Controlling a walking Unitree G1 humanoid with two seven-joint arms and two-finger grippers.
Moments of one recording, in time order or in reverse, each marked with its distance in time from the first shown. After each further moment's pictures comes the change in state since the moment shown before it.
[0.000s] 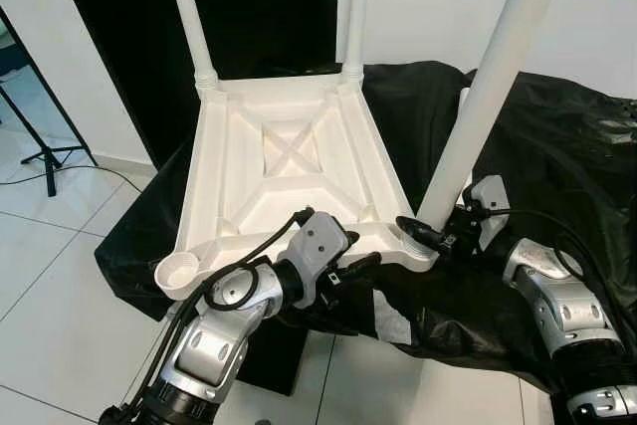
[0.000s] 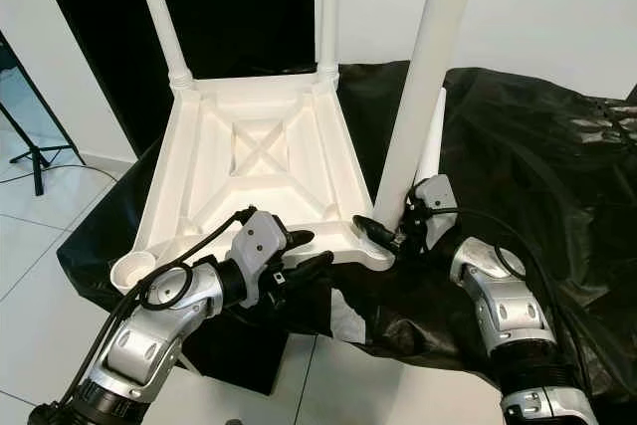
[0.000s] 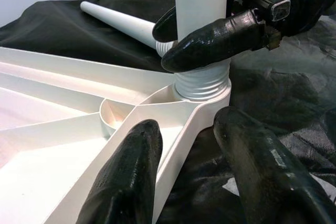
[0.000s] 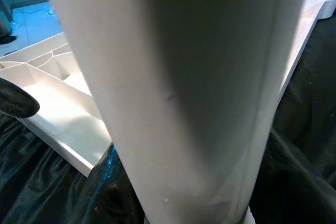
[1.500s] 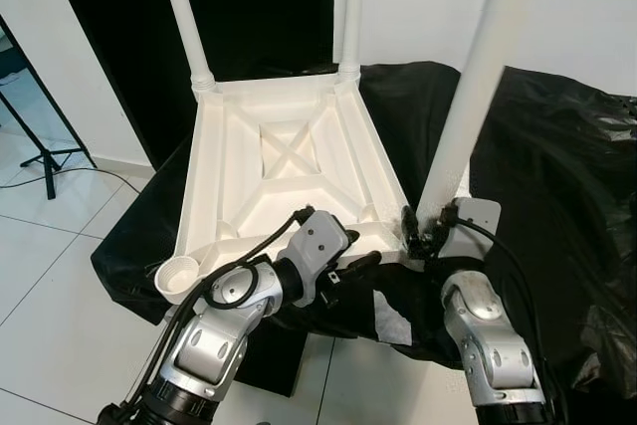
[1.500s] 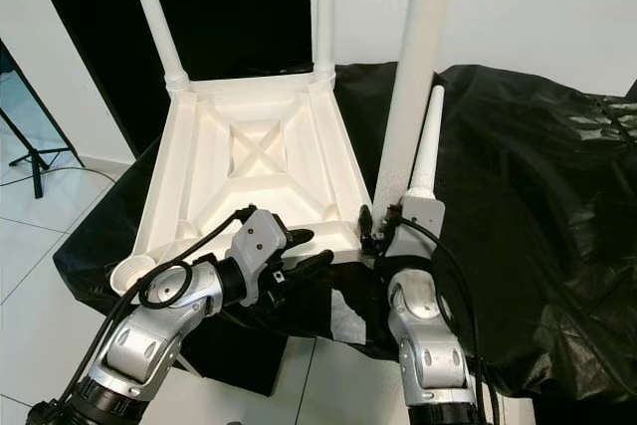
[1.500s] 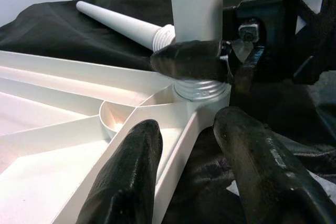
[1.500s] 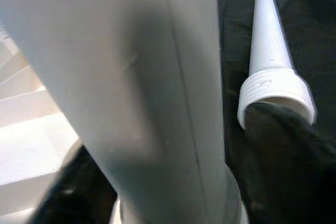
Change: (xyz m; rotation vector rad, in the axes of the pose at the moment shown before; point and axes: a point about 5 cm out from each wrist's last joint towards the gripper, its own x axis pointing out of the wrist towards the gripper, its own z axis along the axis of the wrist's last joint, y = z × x) left arm -0.001 0.002 0.001 0.012 0.005 -0.002; right arm 0.013 0.054 0.001 0.240 -0.013 -0.755
